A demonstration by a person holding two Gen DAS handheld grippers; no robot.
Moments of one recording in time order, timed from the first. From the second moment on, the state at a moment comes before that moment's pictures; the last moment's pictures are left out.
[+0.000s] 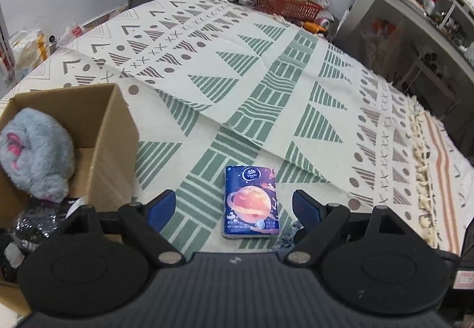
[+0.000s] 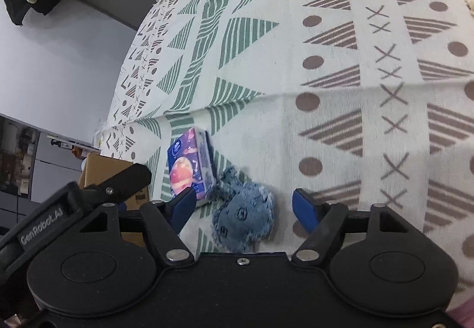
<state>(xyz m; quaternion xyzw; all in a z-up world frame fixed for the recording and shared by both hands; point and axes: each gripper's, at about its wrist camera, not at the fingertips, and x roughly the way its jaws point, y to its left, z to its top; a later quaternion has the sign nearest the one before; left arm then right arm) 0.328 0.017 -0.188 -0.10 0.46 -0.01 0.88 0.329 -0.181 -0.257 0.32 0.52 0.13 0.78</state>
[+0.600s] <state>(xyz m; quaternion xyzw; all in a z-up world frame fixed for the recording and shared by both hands) 0.351 0.003 -0.233 -0.13 0.50 -0.02 0.86 0.323 -0.182 -0.250 0.24 0.52 0.13 0.81</state>
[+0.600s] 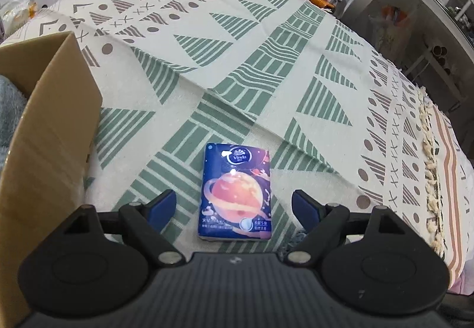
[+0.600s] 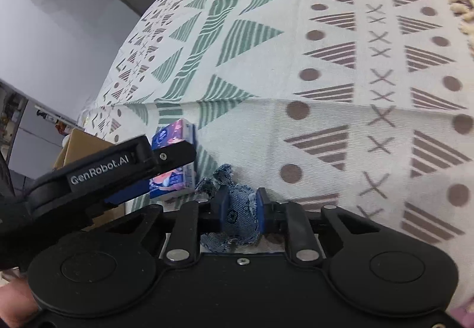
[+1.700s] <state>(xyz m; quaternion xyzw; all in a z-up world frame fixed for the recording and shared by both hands) 0.260 0.067 -0.139 -0.21 0.45 0.03 0.87 0.272 -0.172 -0.157 0.29 0.44 0.12 0.84</state>
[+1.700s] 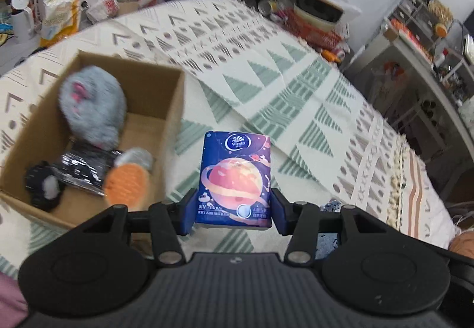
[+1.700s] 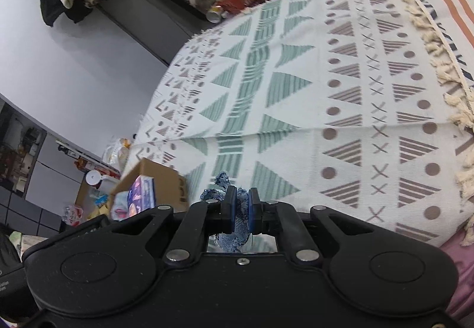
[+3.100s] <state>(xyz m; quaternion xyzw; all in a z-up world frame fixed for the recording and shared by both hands) 0.230 0.202 -0.137 -0.27 0.47 0.09 0.83 0.302 -0.017 -0.103 0.24 0.42 0.21 0.85</state>
